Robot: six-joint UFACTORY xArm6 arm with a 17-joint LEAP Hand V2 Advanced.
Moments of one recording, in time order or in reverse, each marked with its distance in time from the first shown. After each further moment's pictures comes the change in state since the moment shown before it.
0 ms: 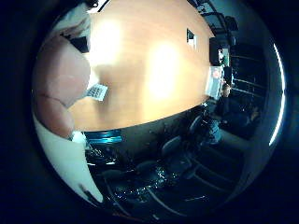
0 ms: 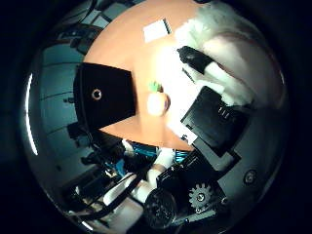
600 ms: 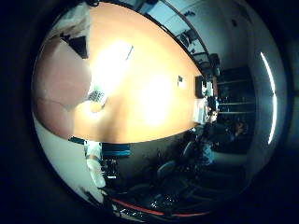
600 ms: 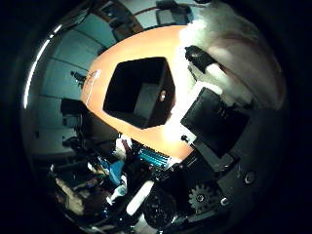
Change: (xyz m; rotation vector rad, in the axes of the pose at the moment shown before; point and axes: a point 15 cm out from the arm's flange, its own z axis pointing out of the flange) arm -0.244 -0.003 -0.145 0.330 -0.012 -0.306
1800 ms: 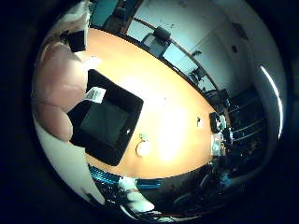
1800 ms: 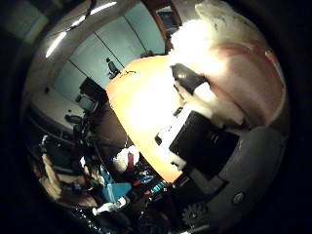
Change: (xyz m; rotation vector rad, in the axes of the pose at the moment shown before) arm -0.158 -0.088 -0.026 0.306 -0.123 -0.113
